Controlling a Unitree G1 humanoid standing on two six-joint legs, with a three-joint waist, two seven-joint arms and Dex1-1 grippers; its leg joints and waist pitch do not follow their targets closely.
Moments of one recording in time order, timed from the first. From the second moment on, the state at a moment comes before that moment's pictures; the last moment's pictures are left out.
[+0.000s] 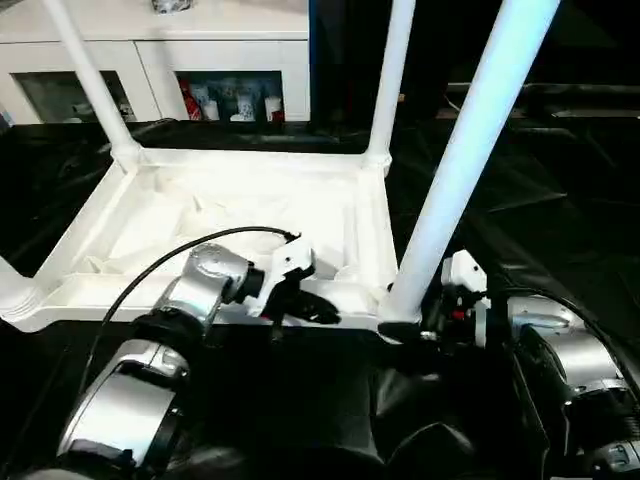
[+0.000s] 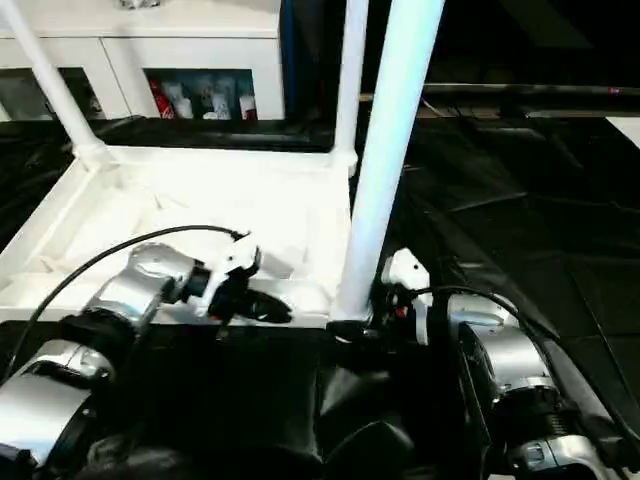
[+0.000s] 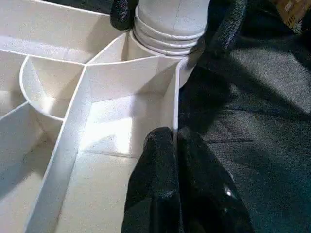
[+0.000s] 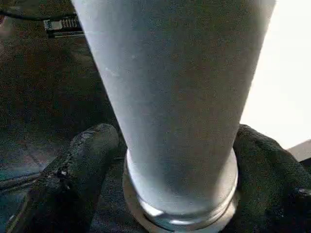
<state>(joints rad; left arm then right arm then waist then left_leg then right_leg) -0.76 0.24 -0.21 0.92 0.05 0.00 -1.43 -0.36 -0.46 0.14 0.43 0.24 0.11 1.21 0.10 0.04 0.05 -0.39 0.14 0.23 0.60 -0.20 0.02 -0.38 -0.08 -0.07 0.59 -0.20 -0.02</state>
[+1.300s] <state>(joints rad) -0.83 0.06 -0.15 1.05 0.09 0.01 -0.92 -0.47 -0.16 -0.05 0.65 0.16 0.02 0.50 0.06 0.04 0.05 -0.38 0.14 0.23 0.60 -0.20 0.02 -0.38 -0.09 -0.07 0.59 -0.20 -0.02</state>
